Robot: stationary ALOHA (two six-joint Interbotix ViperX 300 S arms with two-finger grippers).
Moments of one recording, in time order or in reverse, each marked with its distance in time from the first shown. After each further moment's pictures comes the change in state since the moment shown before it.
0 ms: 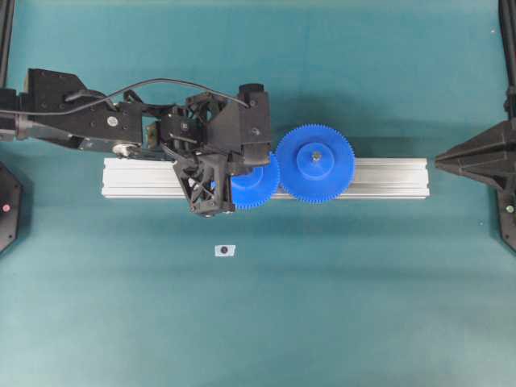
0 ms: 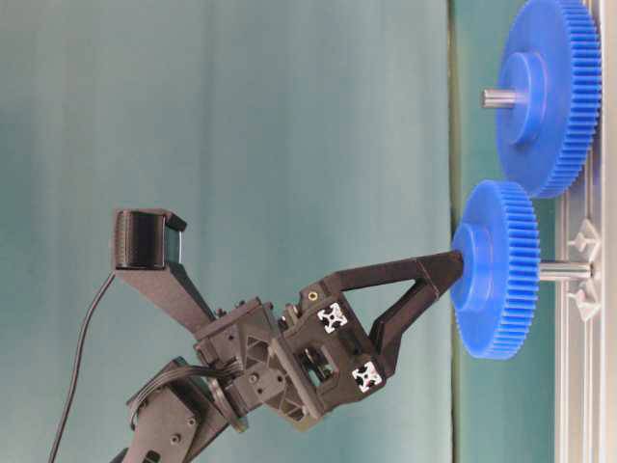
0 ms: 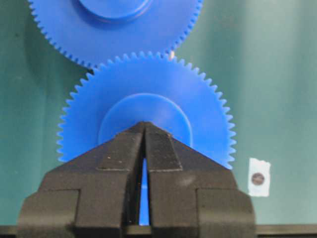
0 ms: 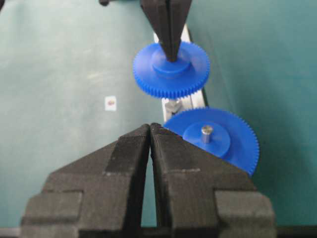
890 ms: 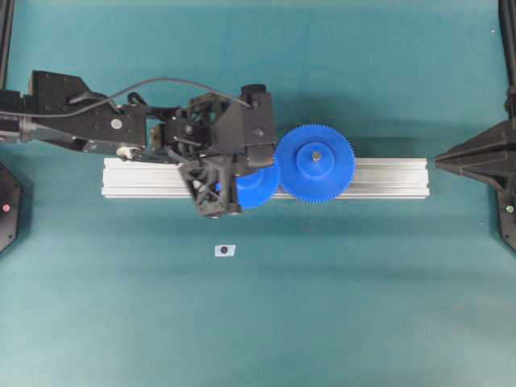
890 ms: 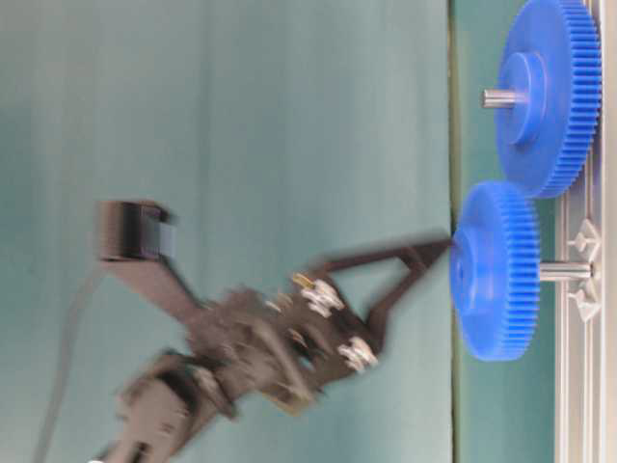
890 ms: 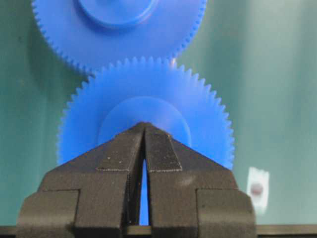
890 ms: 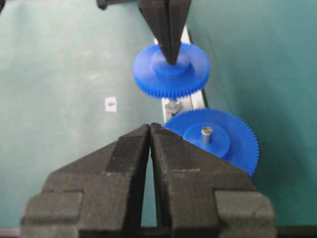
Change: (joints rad) left arm -0.018 0.006 -0.040 0.002 0.003 0.000; right arm 0.000 -0.005 0.000 0.000 0.000 0.000
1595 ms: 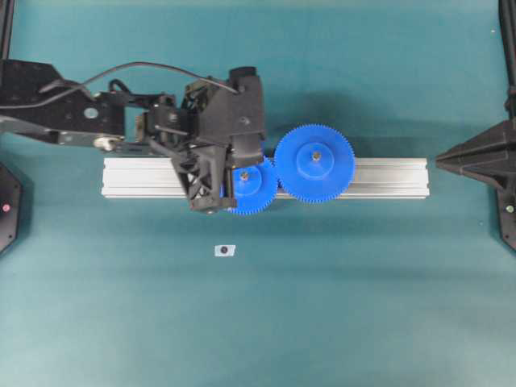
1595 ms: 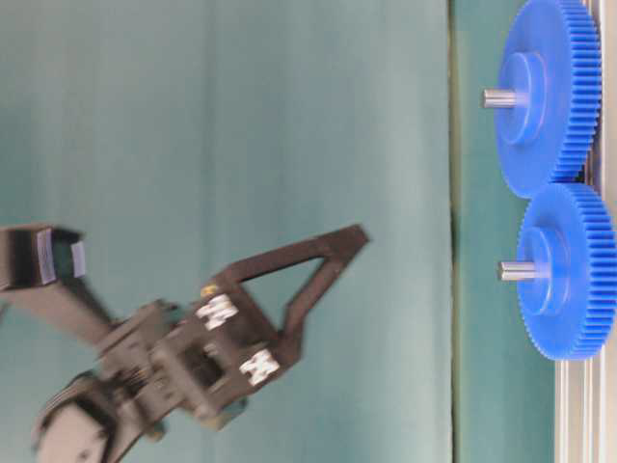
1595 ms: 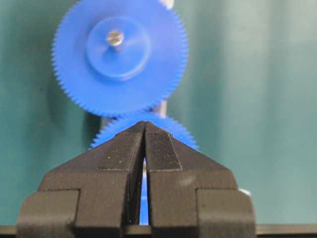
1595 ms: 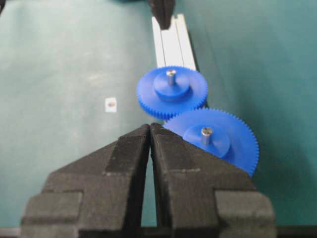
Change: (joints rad) left arm -0.018 -0.112 0.005 0.000 0.015 0.008; right arm 0.000 -0.002 0.000 0.000 0.000 0.000
